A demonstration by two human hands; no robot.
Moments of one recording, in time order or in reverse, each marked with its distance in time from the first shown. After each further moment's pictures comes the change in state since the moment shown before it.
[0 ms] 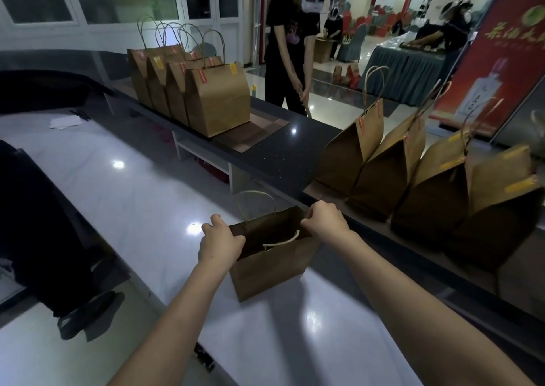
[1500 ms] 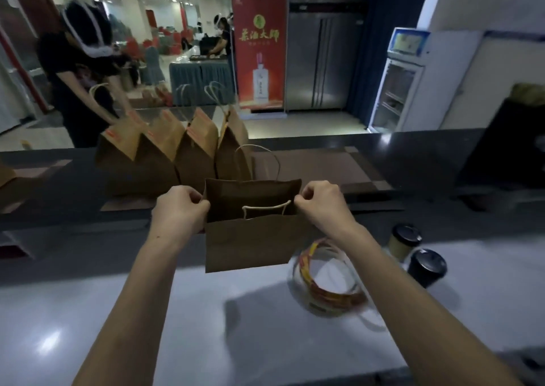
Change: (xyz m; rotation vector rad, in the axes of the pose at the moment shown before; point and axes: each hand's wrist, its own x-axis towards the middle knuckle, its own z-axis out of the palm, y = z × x) left_hand -0.299 0.211 0.017 -0.099 -0.240 0.808; right_hand -0.380 0.253 -0.181 0.285 0.639 0.390
